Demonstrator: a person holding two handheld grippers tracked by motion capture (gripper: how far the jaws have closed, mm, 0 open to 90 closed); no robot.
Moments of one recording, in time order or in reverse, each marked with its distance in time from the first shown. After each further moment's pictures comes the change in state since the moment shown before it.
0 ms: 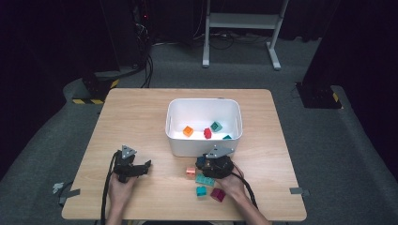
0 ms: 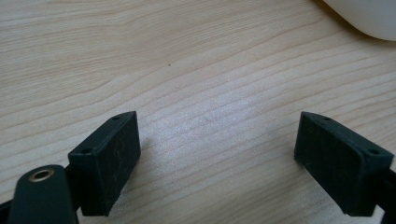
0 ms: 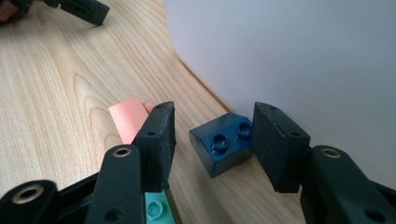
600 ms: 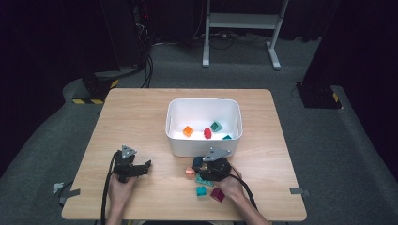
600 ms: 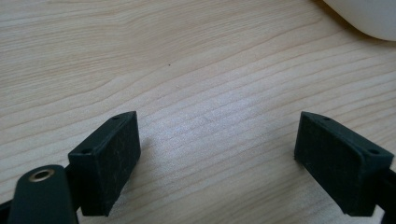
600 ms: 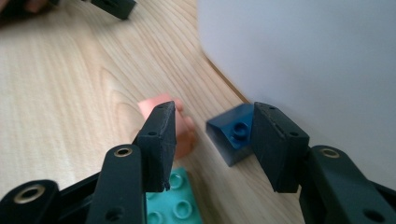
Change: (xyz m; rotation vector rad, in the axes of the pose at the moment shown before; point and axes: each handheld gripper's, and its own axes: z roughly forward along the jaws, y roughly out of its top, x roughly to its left) left arm 0.000 0.000 0.000 0.000 0.000 0.000; right arm 0.009 0.002 0.001 0.015 0.058 -0.043
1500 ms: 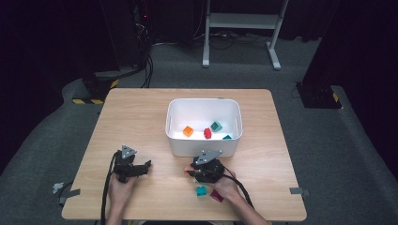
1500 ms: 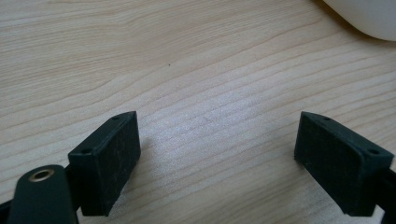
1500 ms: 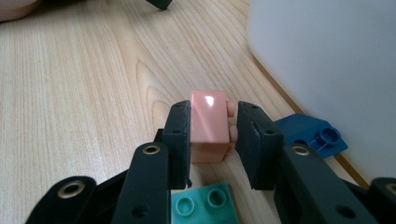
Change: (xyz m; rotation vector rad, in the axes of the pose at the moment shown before) left arm 0.000 0.000 0.000 0.000 0.000 0.000; right arm 0.010 0.005 0.016 0.039 0.116 -0.043
